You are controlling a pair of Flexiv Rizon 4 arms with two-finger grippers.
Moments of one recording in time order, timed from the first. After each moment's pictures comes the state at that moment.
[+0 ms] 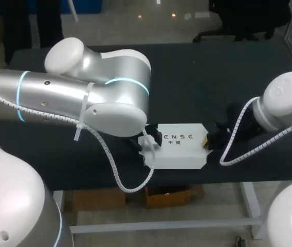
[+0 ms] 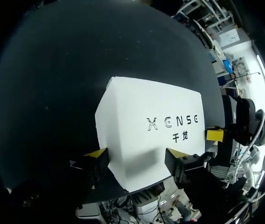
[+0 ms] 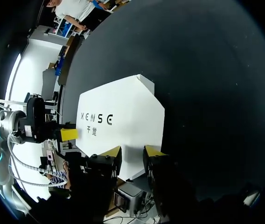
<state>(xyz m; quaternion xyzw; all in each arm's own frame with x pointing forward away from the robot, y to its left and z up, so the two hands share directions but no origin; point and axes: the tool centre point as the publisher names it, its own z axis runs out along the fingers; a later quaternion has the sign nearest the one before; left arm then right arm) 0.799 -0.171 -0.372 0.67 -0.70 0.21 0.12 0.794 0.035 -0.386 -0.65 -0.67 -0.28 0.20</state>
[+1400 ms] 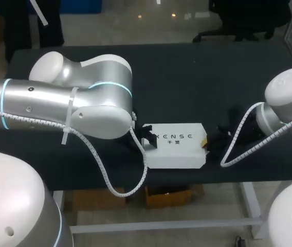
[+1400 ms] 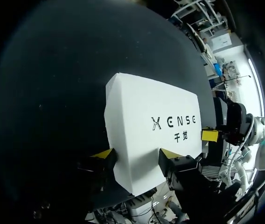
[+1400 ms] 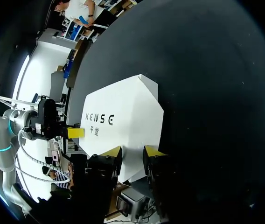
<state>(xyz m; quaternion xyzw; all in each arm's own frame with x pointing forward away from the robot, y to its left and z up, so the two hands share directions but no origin) 0.800 -0.167 -0.381 0.66 -0.69 0.25 0.16 0.795 0.040 -0.390 -0.64 -0.66 -0.33 0.21</state>
